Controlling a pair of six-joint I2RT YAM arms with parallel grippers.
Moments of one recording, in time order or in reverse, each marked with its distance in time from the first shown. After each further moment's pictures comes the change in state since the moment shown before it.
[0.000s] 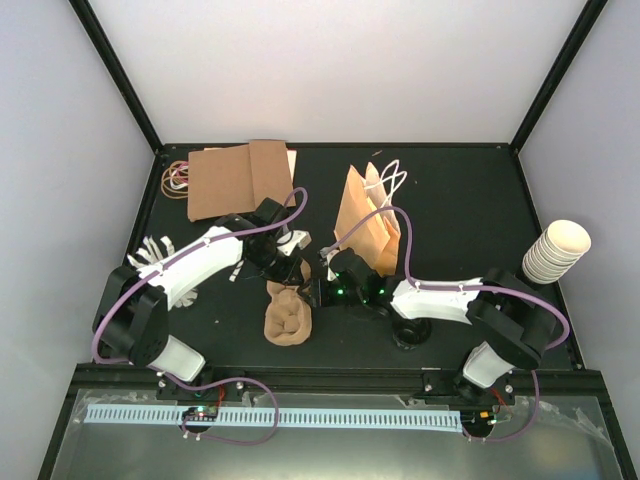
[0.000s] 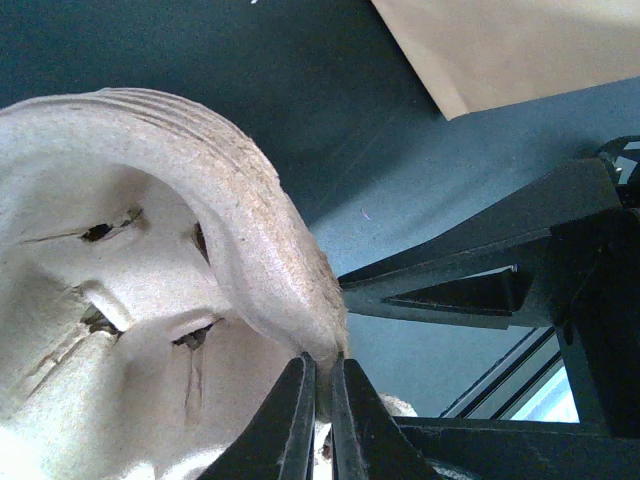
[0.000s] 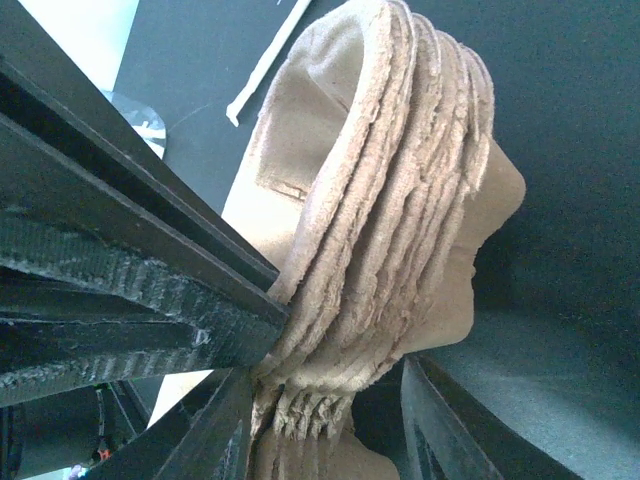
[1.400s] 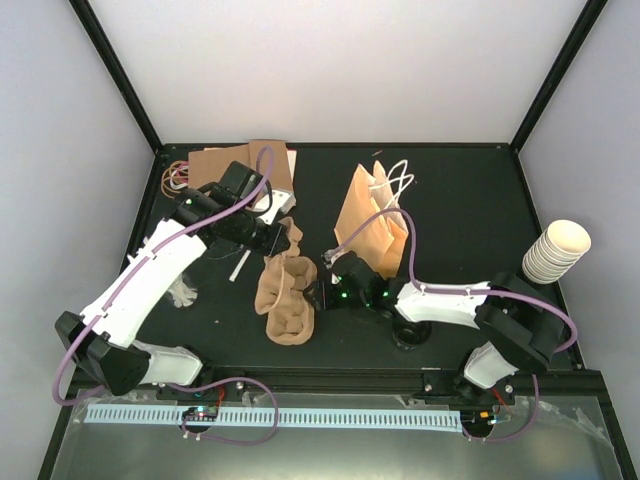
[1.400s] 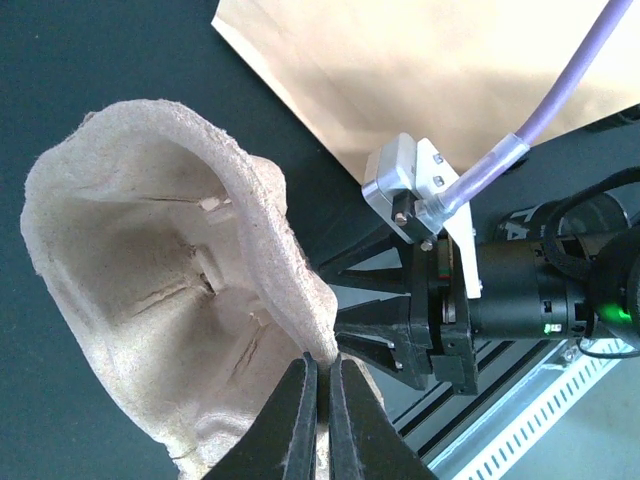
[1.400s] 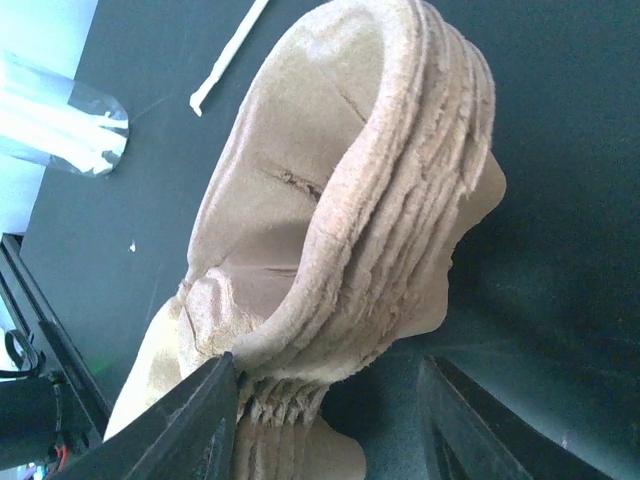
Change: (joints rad) left arm 0.000 -0.172 0.390 -0.313 -0.145 0.009; right arm 0.009 -0.044 -0.024 -0.059 0.053 -0.032
